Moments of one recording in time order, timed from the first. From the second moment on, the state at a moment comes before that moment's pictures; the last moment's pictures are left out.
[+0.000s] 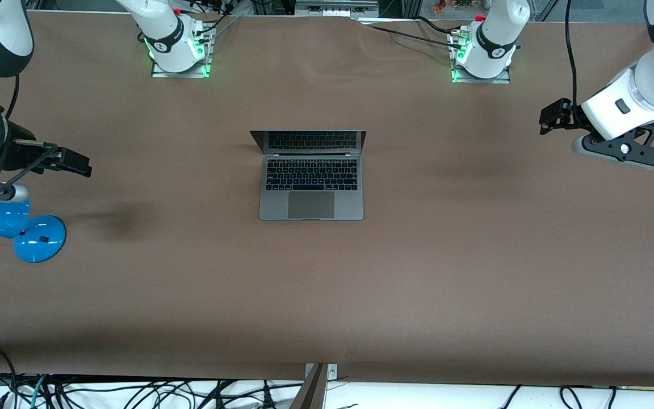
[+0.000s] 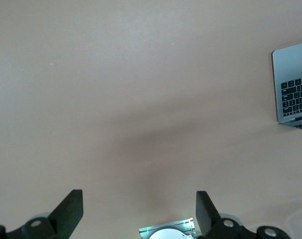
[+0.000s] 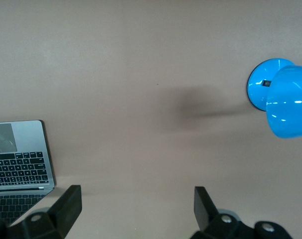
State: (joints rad) left arm -0.14 0.06 0.03 -1.57 0.00 1.44 0.12; right arm 0.00 0.21 0.05 -1.44 -0.01 1.56 0.11
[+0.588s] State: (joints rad) left arm -0.15 0.07 0.03 -1.55 0.00 1.45 0.10; right arm 0.00 0.21 0.06 -1.44 -0.01 1.56 0.12
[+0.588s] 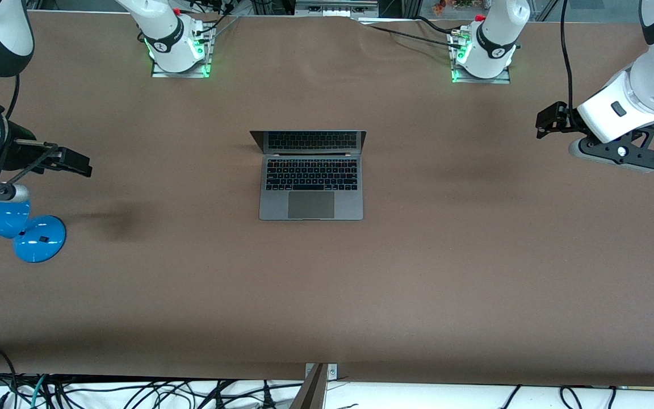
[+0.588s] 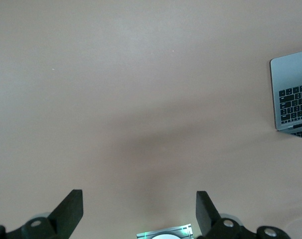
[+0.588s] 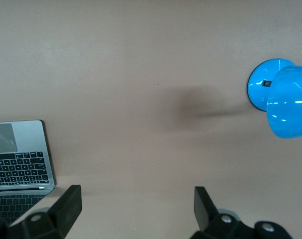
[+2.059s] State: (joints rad) left arm -0.19 0.12 -0.03 -1.47 0.00 1.45 0.09; right arm 0.13 0.28 0.06 -1.44 0.06 1.54 0.11
